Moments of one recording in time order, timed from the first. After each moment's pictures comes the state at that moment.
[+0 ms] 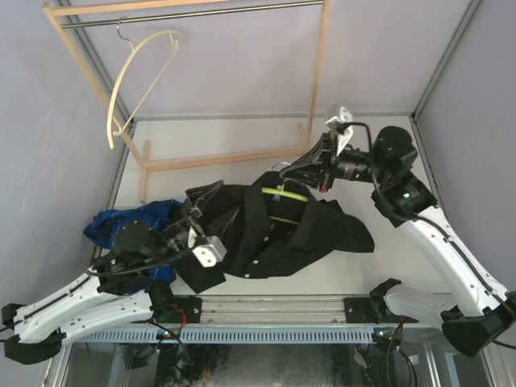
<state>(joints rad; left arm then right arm) -1.08 0.58 0.78 -0.07 -0.06 0.94 0.54 1.09 1.23 -0.10 -0.88 0.29</state>
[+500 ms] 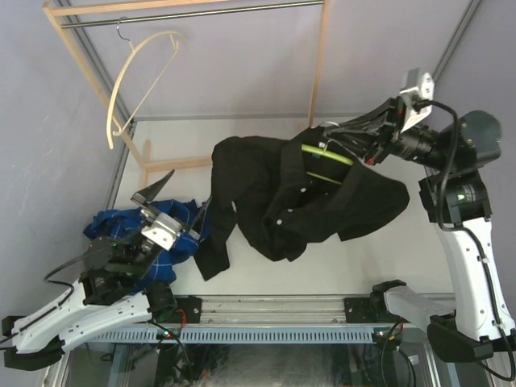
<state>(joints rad) -1.08 0.37 0.70 0.03 -0.34 0.67 0.22 1.04 1.50 -0.15 -1.01 0.25</state>
